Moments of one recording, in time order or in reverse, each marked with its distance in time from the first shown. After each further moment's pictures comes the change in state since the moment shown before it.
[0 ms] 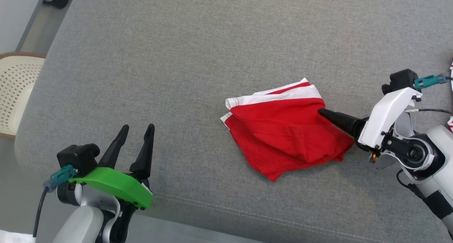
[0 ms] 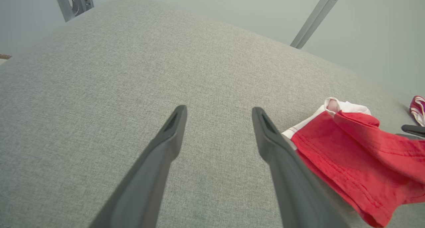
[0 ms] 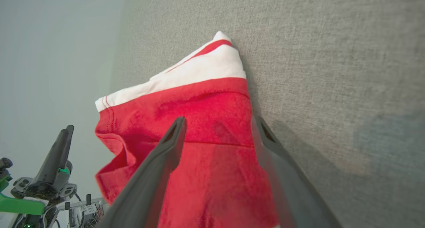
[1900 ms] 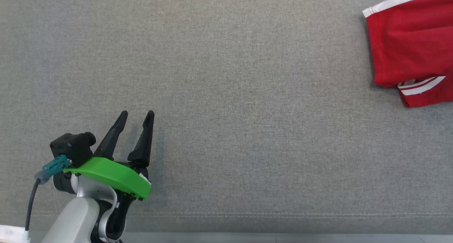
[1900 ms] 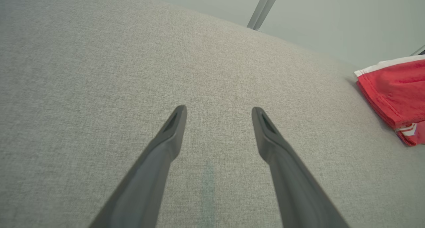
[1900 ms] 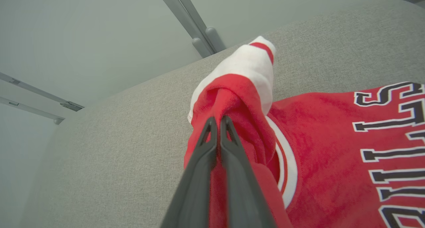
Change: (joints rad) left arm -0.023 0.001 0.016 -0.064 0.006 0.000 0.024; right arm -0.159 -0.274 -0.261 0.085 -0.060 0.029 -0.100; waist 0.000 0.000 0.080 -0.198
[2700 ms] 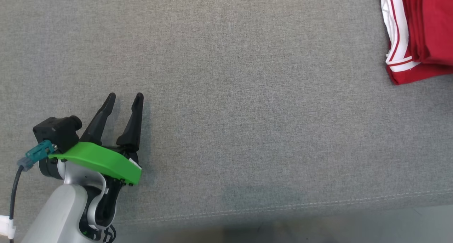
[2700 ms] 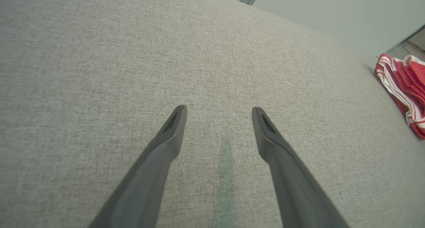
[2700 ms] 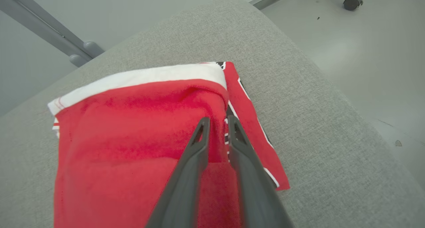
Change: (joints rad) left arm -0.050 0.022 0.040 -0.038 0.003 0.009 0.037; right arm -0.013 -0.021 -0.054 0.253 -0.115 -0.043 -0.151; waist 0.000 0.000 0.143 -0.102
